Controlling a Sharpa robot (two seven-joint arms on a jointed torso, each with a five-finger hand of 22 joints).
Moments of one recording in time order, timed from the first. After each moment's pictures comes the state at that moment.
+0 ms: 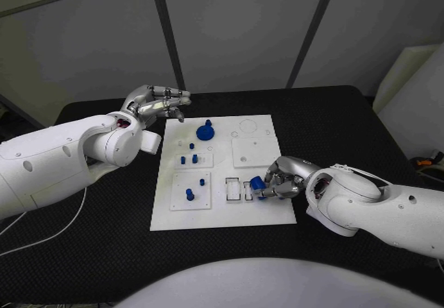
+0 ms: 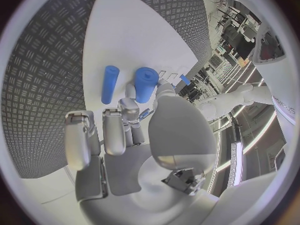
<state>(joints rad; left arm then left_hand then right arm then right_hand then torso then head) 1.17 -0.81 0.02 1.39 -0.16 -0.26 0.25 1.36 -0.13 0.44 -0.05 0.15 0.99 0.19 0.13 0.07 0.98 0.13 0.26 0.07 1.15 0.04 0.85 0.38 0.19 1.06 0.13 0.50 1.02 0.96 -0.99 -0.04 1.87 -1.45 -0.33 -0.53 1.22 -0.10 -0.13 0.29 0.37 0.96 0.09 0.41 0.36 1.31 0.02 1.10 1.14 1.47 -0.05 1.41 1.31 0.02 1.47 0.06 1.56 1.31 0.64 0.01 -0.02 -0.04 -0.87</state>
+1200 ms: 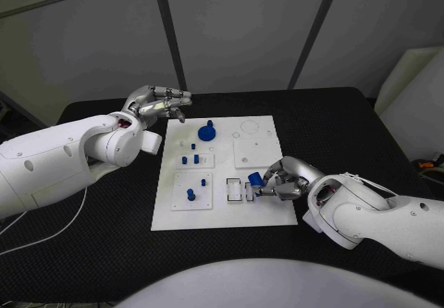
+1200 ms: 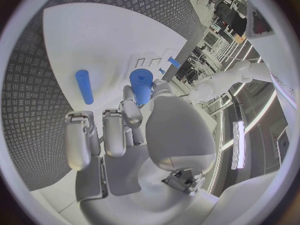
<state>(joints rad) 1.17 -0.82 0.02 1.40 -0.16 -0.26 0.25 1.36 -0.13 0.44 -0.05 0.15 0.99 0.19 0.13 0.07 0.98 0.13 0.26 0.07 1.15 0.04 0.85 0.38 0.19 1.06 0.13 0.50 1.02 0.95 -1.02 -0.05 1.96 -1.31 -0.52 -0.54 1.27 -0.06 -0.14 0.29 0.63 0.96 0.07 0.44 0.40 1.36 0.00 1.16 1.22 1.46 -0.06 1.43 1.31 0.01 1.47 0.06 1.56 1.31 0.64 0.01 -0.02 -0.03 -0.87</state>
